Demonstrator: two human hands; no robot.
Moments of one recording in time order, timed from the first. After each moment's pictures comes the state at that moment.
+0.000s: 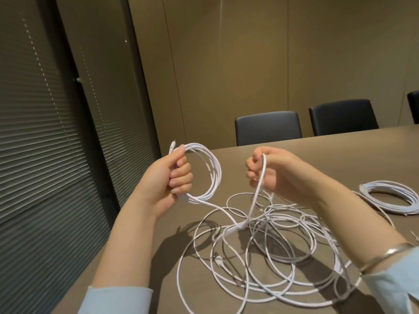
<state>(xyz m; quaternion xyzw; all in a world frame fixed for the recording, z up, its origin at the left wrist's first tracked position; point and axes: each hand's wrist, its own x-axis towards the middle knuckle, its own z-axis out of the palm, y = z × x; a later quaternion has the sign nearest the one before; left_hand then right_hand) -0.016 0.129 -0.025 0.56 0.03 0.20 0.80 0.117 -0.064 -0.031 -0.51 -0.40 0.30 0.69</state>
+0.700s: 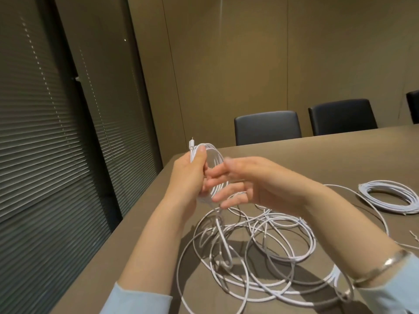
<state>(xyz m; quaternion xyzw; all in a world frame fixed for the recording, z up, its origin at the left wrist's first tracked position) 0.012 0.088 -0.035 0.69 0.13 0.36 0.61 0.079 -0.056 -0.025 -0.54 -0.48 0.36 0.59</state>
